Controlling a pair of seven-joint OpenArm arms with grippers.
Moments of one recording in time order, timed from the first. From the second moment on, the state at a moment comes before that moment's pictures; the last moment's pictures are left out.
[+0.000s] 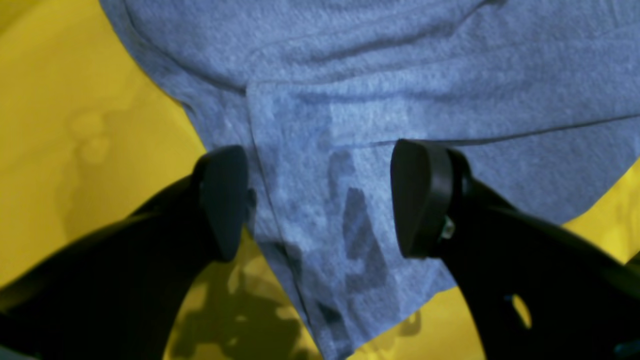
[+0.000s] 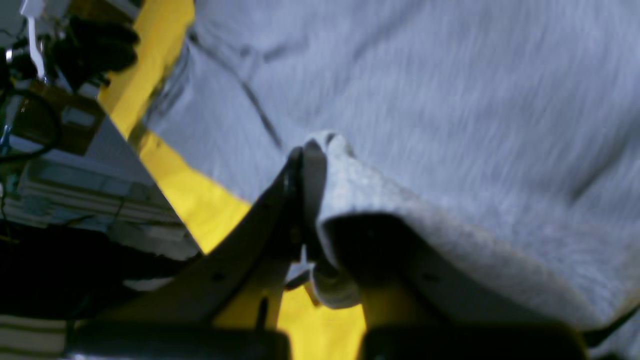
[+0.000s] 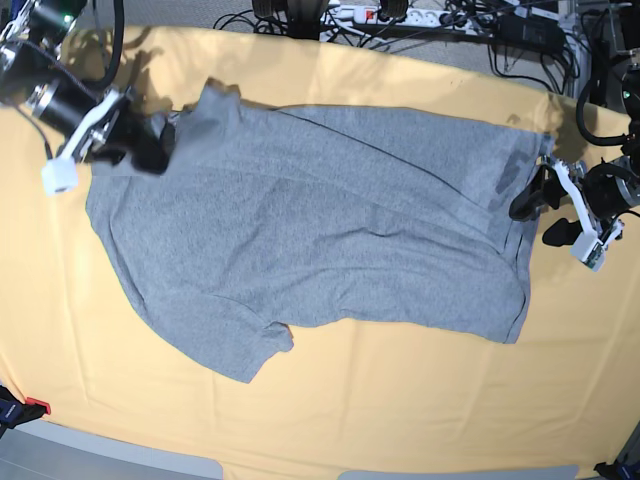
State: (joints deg) left arm 8.0 -43.8 -16.7 98.9 -57.7 -40.6 58.3; right arm -16.3 8.9 39.4 111.0 77.6 41.6 -83.0
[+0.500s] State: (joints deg) left arm 8.0 -43.8 -16.7 98.9 -57.7 -40.6 58.5; right arm -8.0 10.0 21.7 111.0 42.7 41.6 -71.3
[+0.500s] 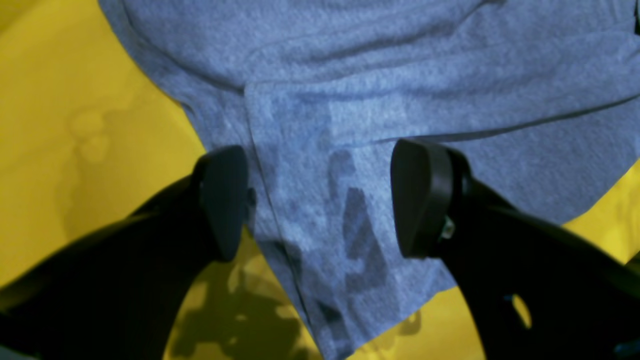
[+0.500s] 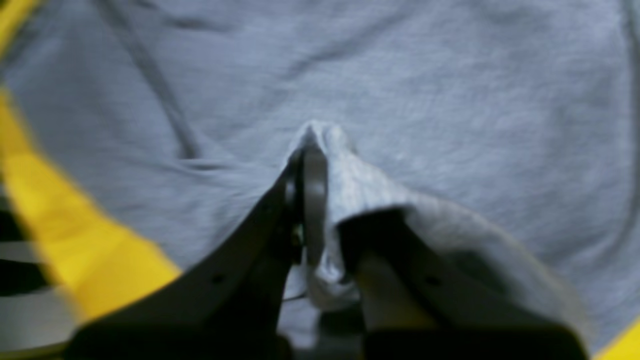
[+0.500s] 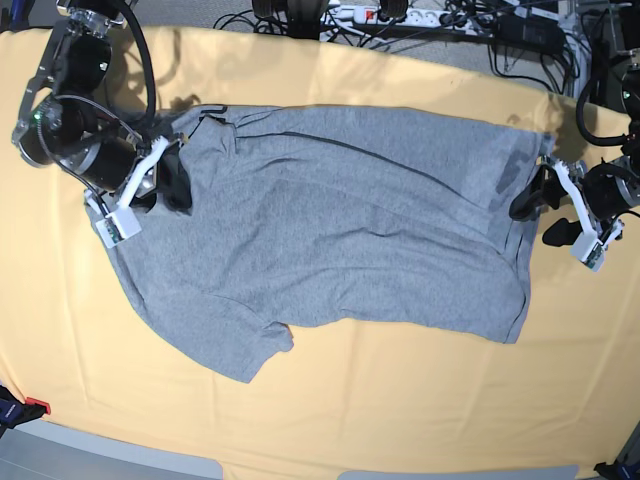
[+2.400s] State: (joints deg) left arm 7.4 -46.5 -16.7 99.0 -50.7 -35.7 57.2; right arm -30.8 18.4 42.3 120.4 40.2 31.2 -68.9
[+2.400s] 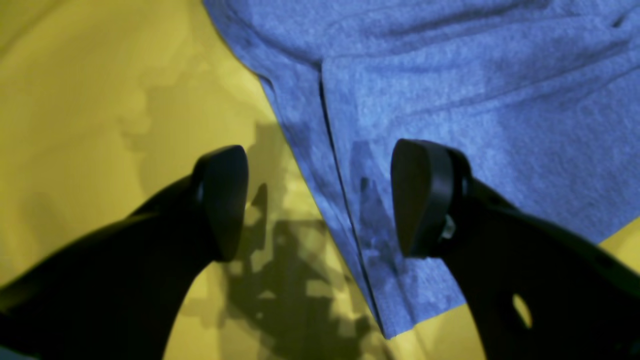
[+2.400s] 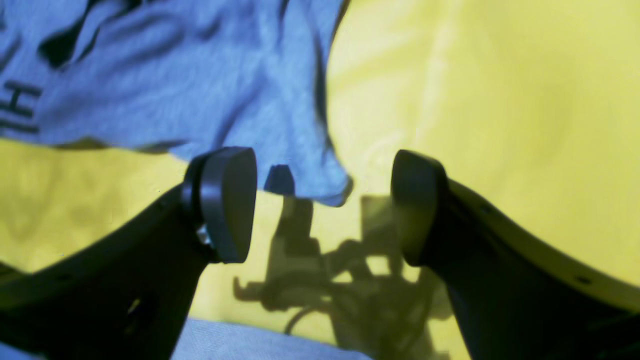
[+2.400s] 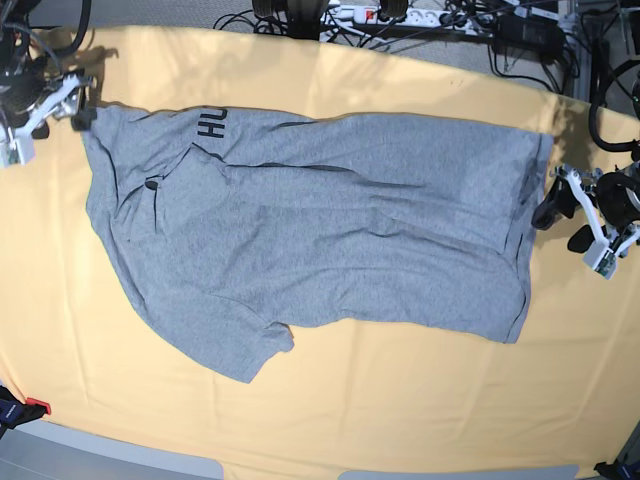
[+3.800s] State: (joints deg) left arm 24.2 -37.2 -47.2 99.0 -69.8 -35.7 70.1; right arm -23.1 17.2 42.4 99.8 47.7 41.6 -72.2
